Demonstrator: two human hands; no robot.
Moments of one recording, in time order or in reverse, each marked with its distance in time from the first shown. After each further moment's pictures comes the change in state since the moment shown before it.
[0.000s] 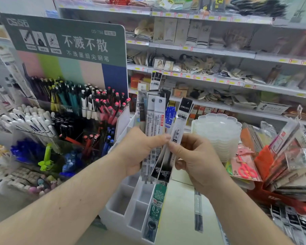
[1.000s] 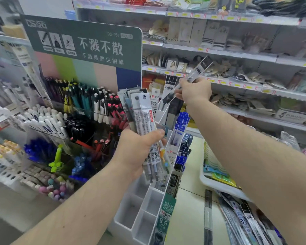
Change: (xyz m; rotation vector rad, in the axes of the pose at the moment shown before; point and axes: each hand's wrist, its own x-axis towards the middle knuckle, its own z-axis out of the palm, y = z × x) left_hand 0.005 0.005 -0.010 -0.183 0.334 0.120; right_hand 0.194 -0.061 0.031 -0.207 0.464 -0.143
